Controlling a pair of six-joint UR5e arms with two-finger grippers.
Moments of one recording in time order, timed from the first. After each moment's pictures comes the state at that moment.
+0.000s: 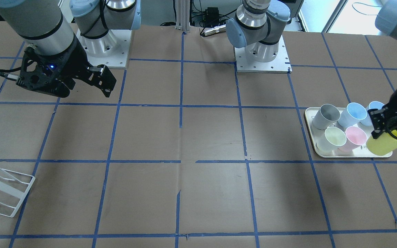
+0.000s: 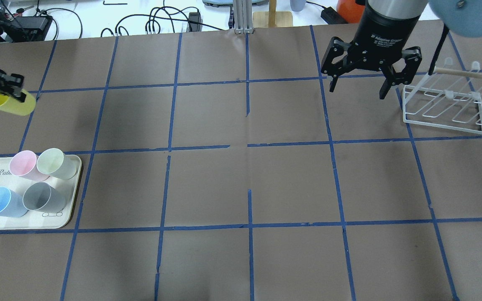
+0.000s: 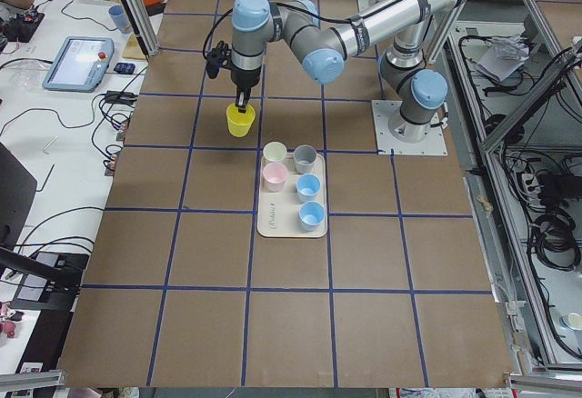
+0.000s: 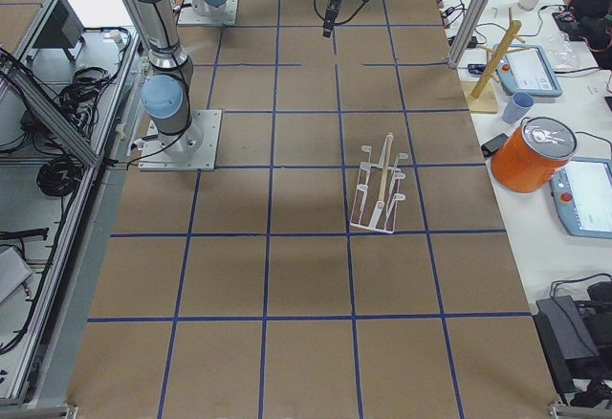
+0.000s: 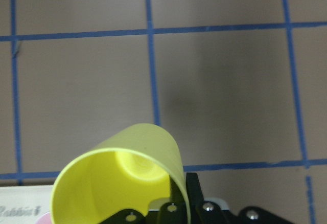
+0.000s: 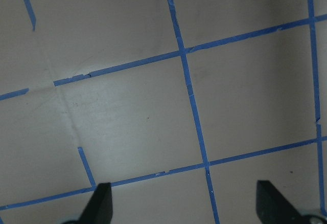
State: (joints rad) left arm -1.02 -1.73 -1.61 -1.25 1.56 0.69; right arm 1.61 -1.47 1.45 -1.45 -1.54 0.26
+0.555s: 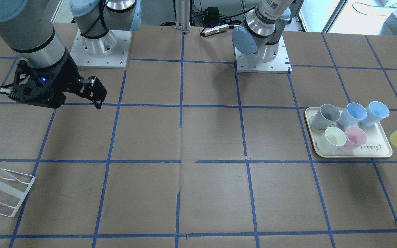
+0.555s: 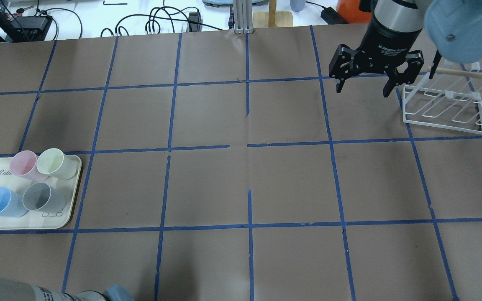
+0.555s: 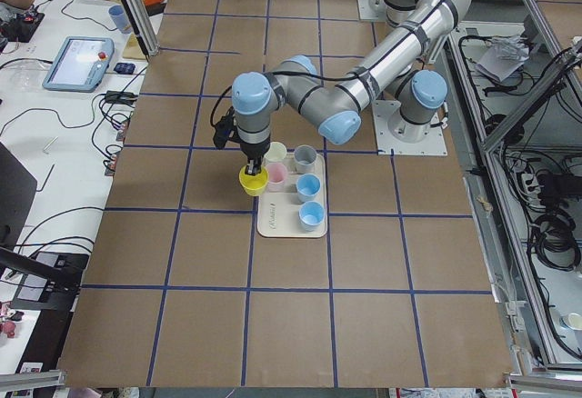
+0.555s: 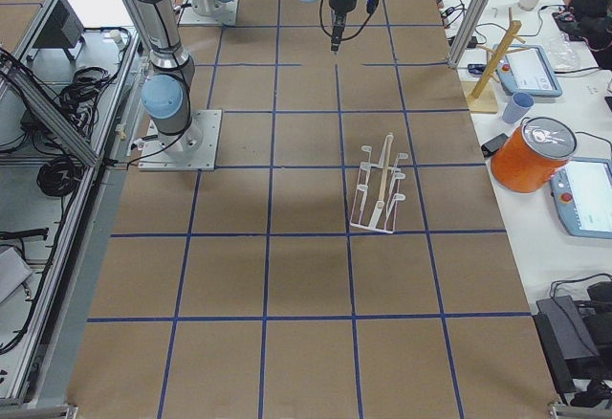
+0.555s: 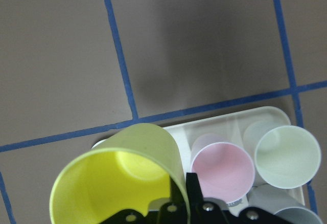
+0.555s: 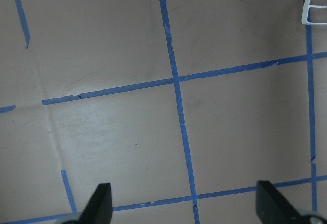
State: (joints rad) left arm -0.80 -1.88 -1.58 -1.27 1.55 0.98; right arm 1.55 -1.48 1.53 -1.58 -1.55 0.14
